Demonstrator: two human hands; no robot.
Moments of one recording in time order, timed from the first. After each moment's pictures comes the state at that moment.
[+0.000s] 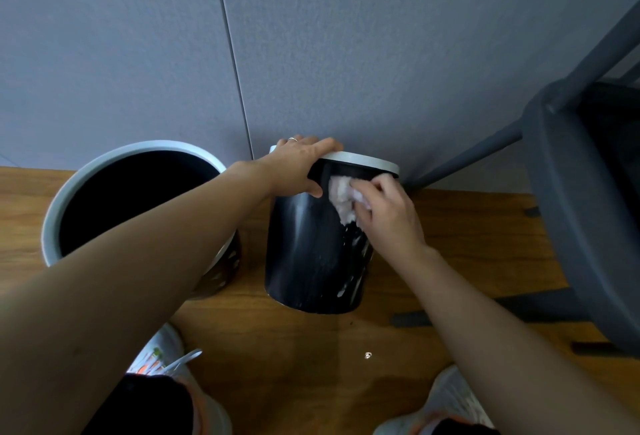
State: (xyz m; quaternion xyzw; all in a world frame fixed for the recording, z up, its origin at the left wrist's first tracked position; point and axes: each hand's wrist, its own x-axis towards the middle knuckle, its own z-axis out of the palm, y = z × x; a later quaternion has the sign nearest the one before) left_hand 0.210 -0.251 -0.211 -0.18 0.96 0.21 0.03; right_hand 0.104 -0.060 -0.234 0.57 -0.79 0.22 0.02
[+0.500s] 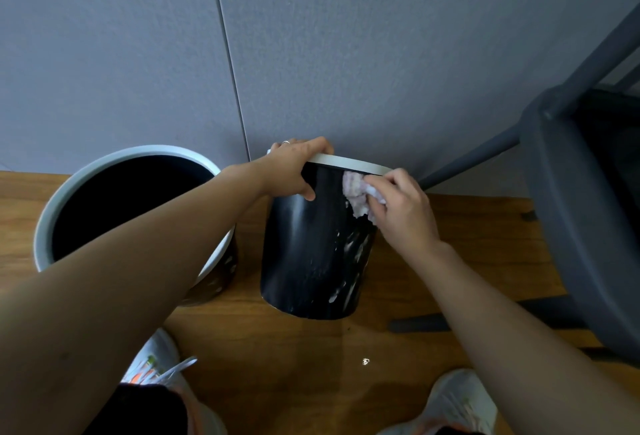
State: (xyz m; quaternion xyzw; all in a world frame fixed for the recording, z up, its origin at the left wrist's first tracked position) left_hand 0.212 -0.254 -0.204 -0.21 0.93 0.29 0.02; right_hand 0.074 -0.060 -0.231 0.57 -0.79 0.23 0.06
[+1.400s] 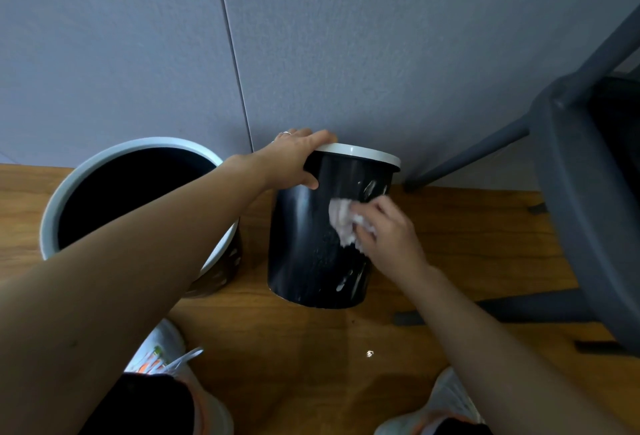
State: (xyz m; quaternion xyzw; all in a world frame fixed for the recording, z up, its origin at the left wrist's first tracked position) left_hand 0.210 -0.262 -0.216 -0.20 0.95 0.25 0.01; right_hand 0.110 -0.038 -0.256 0.57 -0.78 0.24 -0.05
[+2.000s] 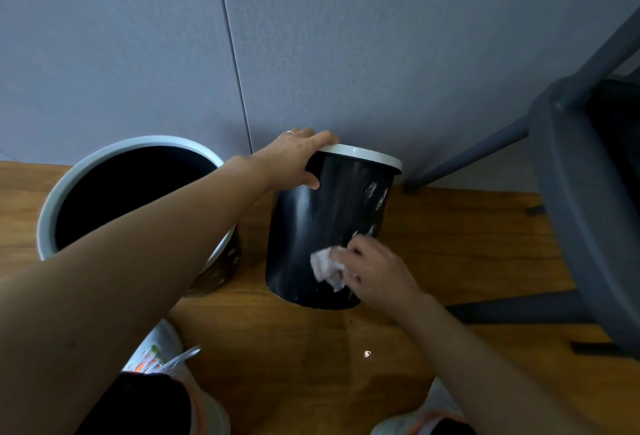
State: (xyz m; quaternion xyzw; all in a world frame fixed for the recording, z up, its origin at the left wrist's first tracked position) left_hand 0.209 -0.260 -0.218 -0.18 0.95 0.24 0.00; right_hand 0.135 -0.008 -0.270 0.68 -0.71 0.14 -0.10
